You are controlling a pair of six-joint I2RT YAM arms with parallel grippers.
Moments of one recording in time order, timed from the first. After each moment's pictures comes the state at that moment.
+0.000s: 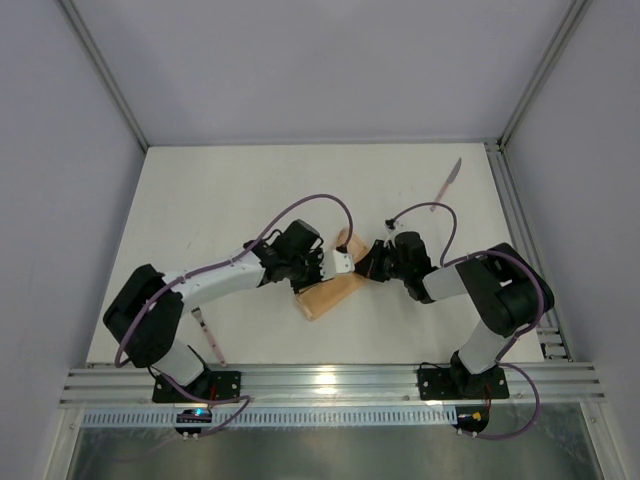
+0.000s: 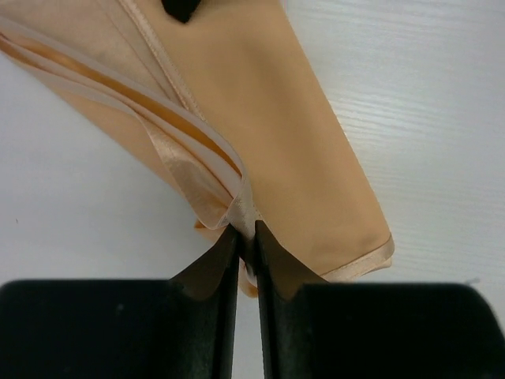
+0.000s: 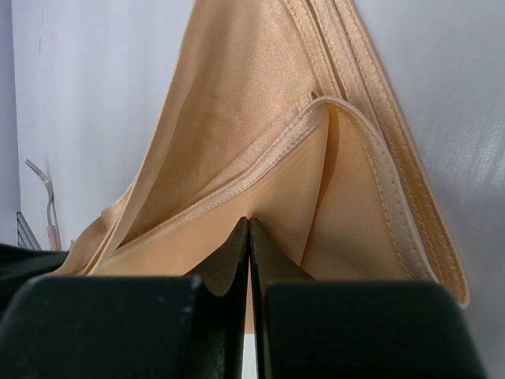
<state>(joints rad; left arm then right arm) -0.79 1.56 0.98 -0.40 0.25 0.59 0.43 1.69 0.47 0.65 -0.35 0.71</state>
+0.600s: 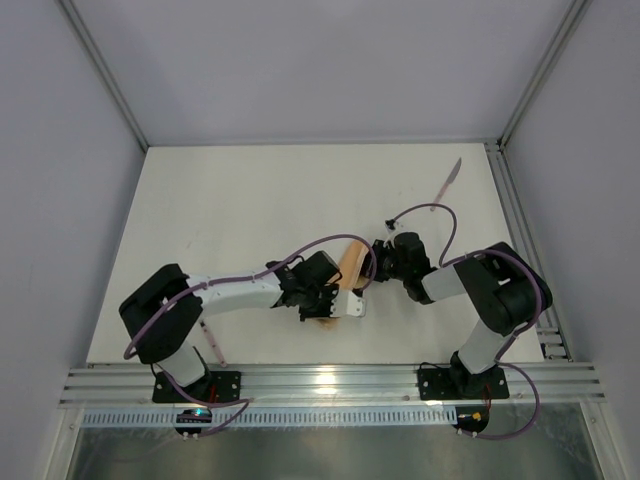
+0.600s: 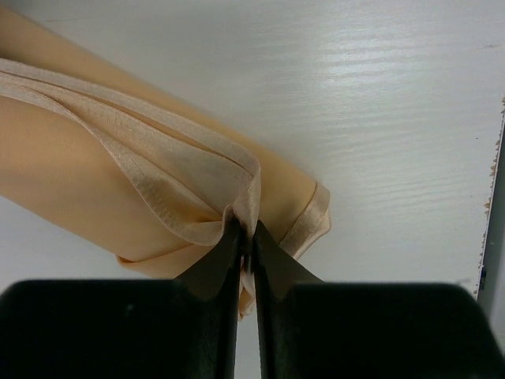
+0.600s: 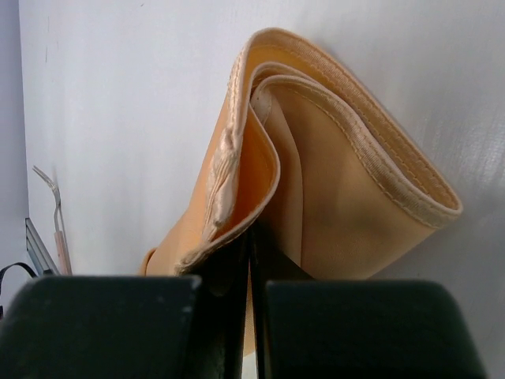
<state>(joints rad) -0.98 1.62 0.92 -0.41 0.27 0.69 0.44 1.70 0.47 0.68 -0.34 0.74</state>
